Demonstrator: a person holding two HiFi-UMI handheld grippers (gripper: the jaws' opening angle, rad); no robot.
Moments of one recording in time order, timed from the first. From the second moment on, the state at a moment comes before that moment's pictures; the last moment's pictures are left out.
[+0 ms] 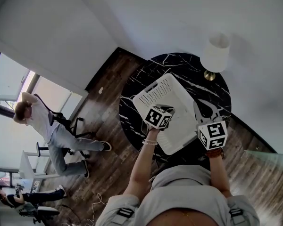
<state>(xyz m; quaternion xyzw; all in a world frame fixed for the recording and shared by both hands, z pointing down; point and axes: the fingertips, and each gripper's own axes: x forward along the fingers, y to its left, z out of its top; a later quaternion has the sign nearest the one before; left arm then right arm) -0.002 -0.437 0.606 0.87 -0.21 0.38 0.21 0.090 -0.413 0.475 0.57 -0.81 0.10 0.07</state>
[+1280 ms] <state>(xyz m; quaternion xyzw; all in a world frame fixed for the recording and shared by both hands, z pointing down) -0.063 -0.399 0.503 0.89 -0.36 0.15 0.24 0.029 -0.412 0.470 0.50 -0.86 0.08 0.08</state>
